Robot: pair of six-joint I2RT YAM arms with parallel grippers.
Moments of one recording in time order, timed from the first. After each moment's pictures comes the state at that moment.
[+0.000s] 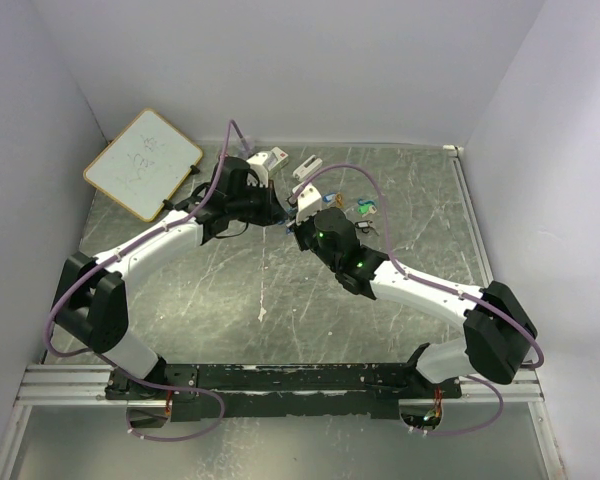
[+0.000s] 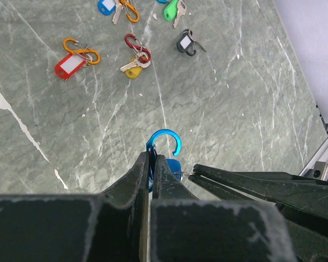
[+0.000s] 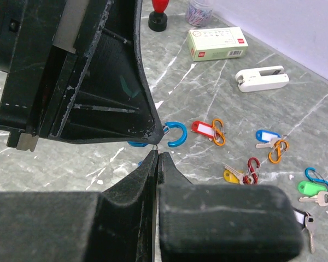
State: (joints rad) left arm -0.58 1.58 1.20 -0.16 0.29 -0.38; right arm 0.85 1.38 0.86 0.27 0.26 -0.08
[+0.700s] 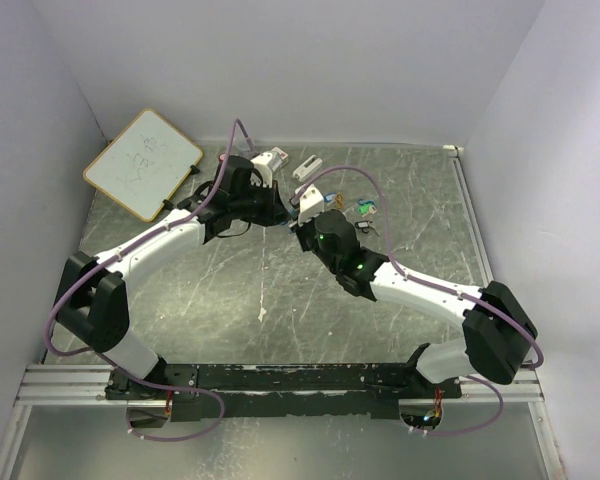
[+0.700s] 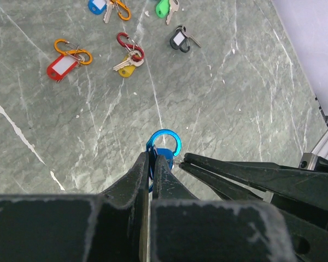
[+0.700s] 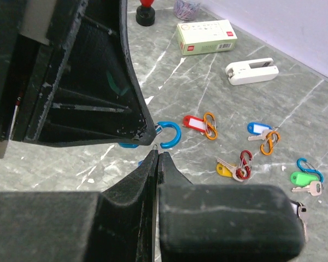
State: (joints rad) left arm -0.60 1.58 1.23 -0.19 0.29 -0.36; right arm 0.85 1.38 0.84 0.29 0.31 -0.08
